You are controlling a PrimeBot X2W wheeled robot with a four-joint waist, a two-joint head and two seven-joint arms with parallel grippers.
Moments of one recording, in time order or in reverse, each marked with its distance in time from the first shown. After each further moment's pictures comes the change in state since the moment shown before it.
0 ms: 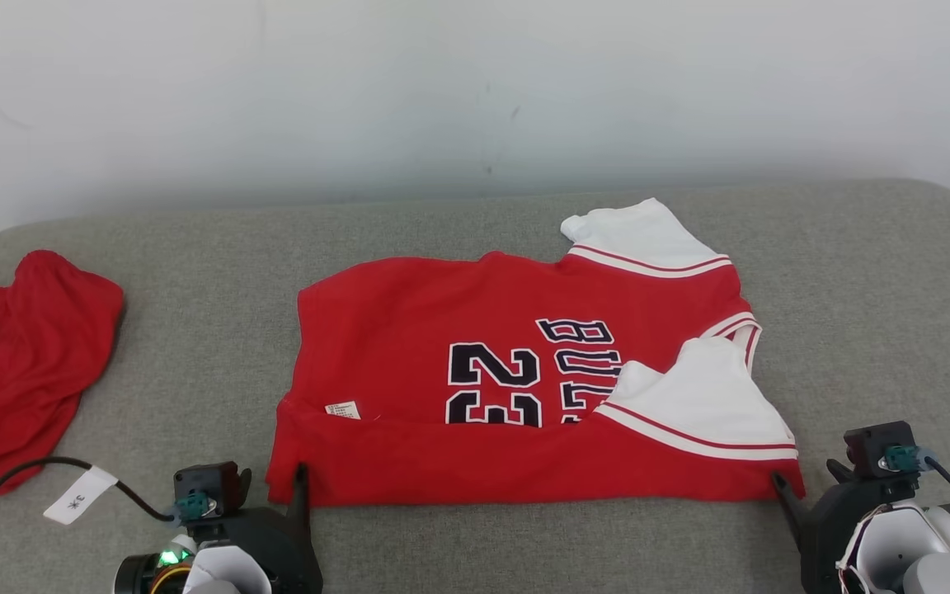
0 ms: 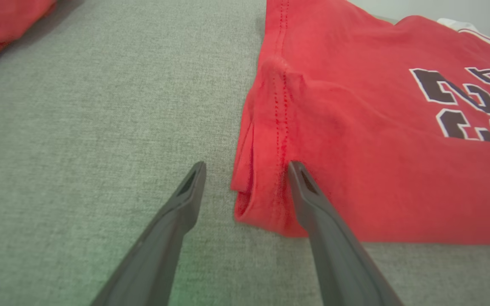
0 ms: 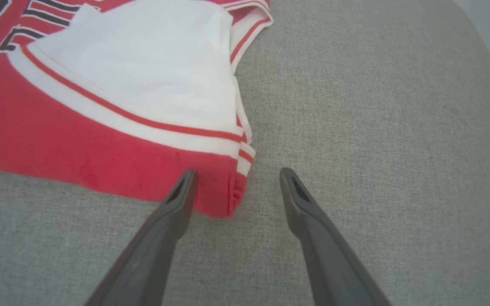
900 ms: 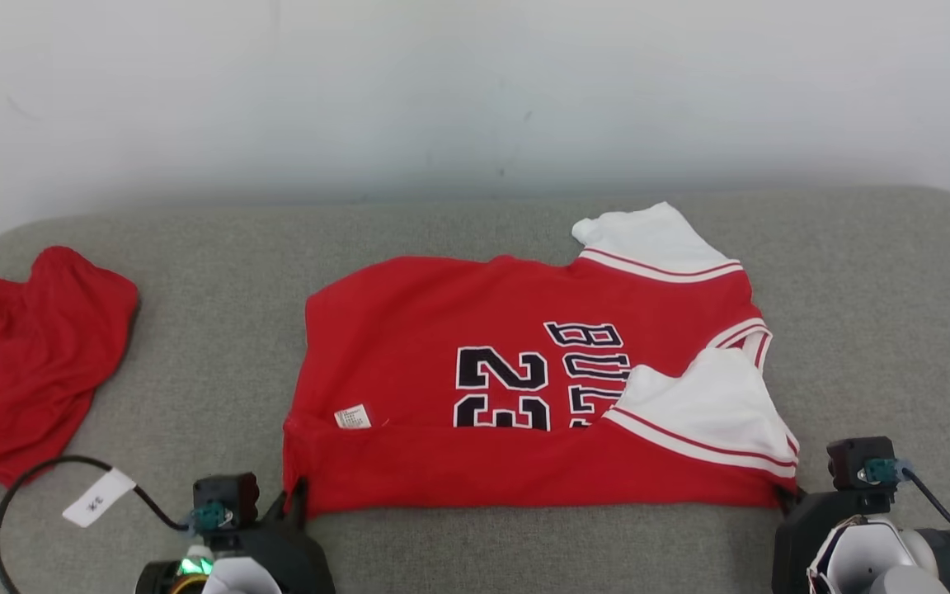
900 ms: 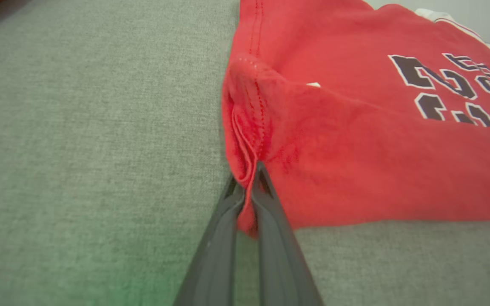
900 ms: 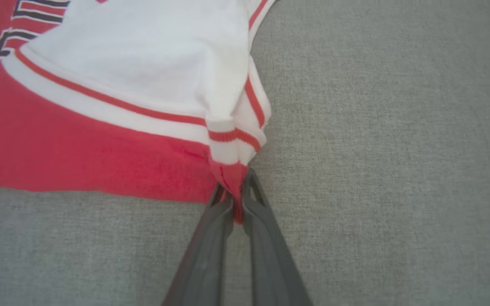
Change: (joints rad) left arm -0.055 -0.041 -0.039 0.135 -0.006 -0.101 -0.038; right arm -0.023 0.163 -0.162 0.092 -0.116 0.000 0.000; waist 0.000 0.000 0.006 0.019
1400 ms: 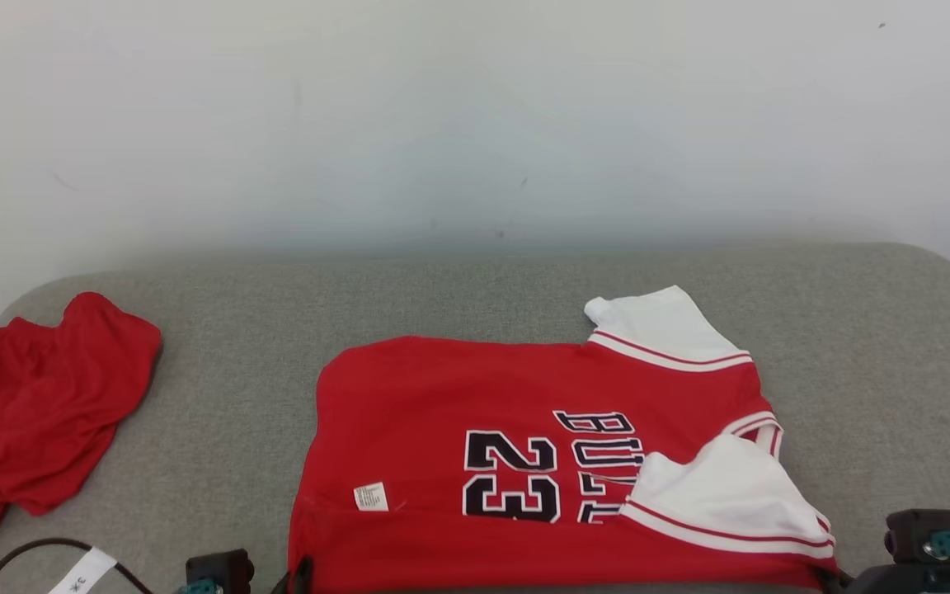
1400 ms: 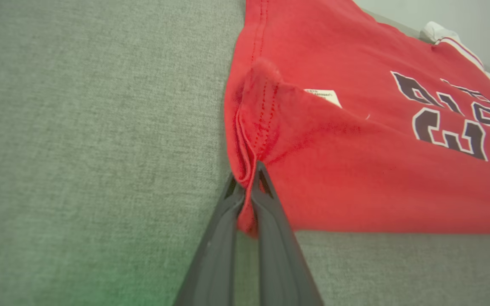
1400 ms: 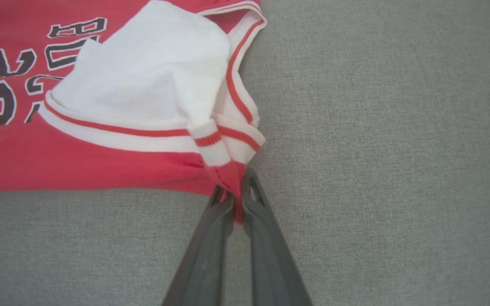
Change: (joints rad) left arm 0.159 0.012 0.014 -0.047 -0.079 -0.054 0.011; right arm 0.290 -0.020 -0.064 -0.349 0.146 0.000 0.207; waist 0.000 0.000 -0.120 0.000
